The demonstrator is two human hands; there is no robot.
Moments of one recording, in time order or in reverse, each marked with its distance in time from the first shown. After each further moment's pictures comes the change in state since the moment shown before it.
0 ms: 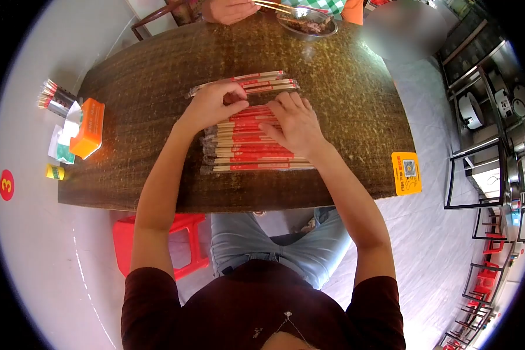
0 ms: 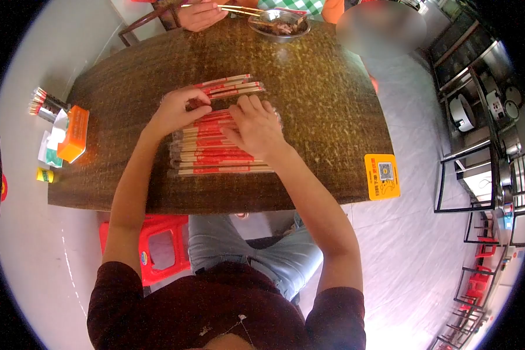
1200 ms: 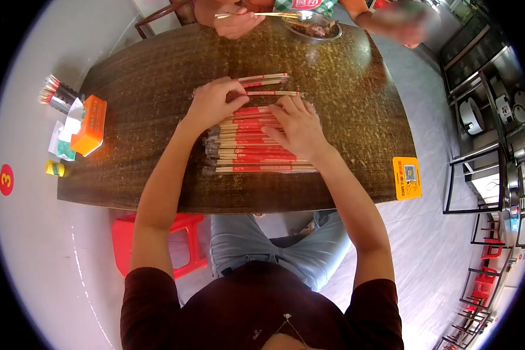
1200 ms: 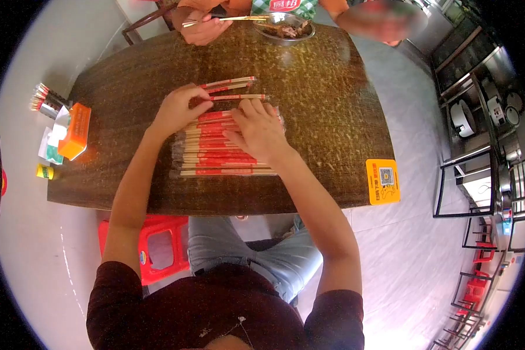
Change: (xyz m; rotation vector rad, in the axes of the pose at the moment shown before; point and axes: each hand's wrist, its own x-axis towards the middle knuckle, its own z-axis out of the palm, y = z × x) left_hand 0.000 -0.008 0.004 0.157 0.157 -0.019; right_hand -0.001 0.001 -0.001 0.013 -0.066 -0.006
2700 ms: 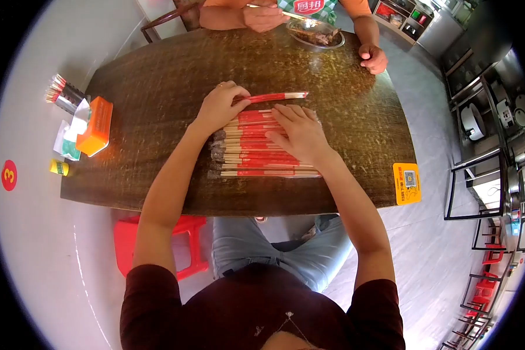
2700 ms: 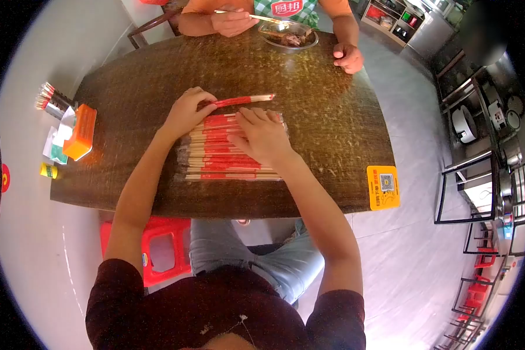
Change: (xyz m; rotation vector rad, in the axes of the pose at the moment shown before) left_hand 0.005 -0.016 0.010 0.070 0.009 -0.010; right_hand -0.001 0.006 0.007 -0.005 -0.017 0.018
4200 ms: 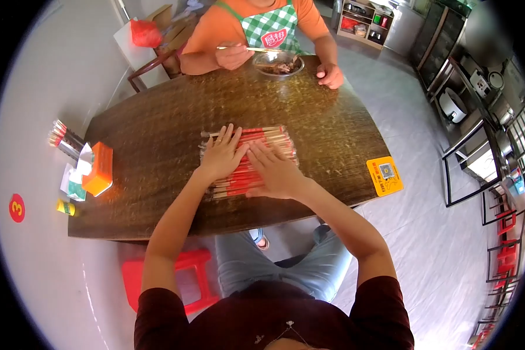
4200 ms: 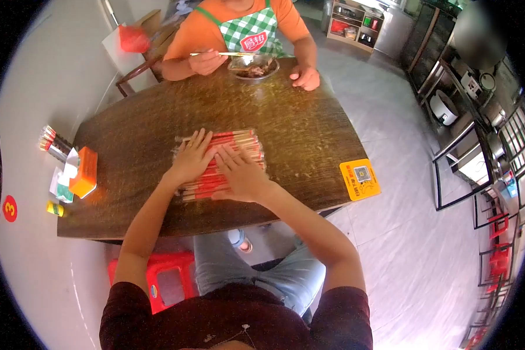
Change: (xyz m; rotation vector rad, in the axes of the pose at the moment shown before) left_hand -0.024 0.046 0.021 0.315 -0.353 -0.130; right_hand -0.035 -0.030 -0.005 -0.166 -0.260 -0.070
